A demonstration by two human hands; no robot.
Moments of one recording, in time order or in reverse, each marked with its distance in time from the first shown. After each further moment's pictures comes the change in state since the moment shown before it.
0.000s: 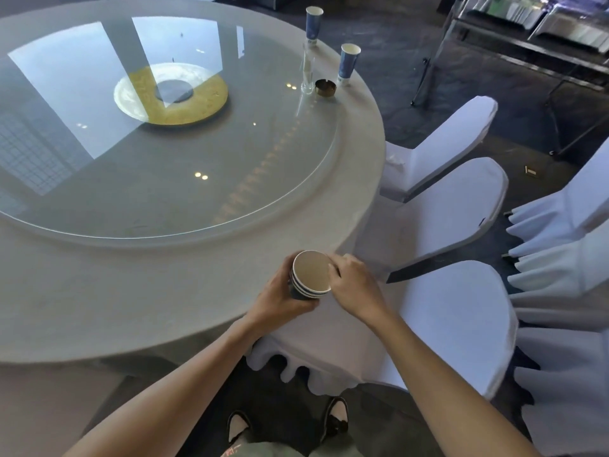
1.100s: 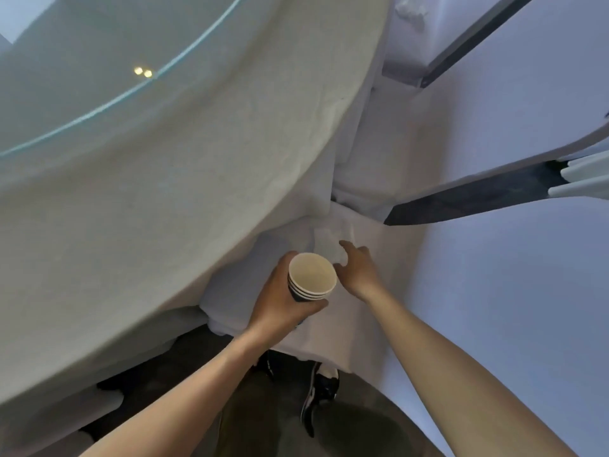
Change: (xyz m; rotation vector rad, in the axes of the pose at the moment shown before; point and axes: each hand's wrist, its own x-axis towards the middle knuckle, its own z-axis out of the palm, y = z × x) left_hand 0.123 -0.219 0.225 0.035 -0.050 -0.317; right_hand 0.134 0.345 0.222 0.078 -0.356 0.515
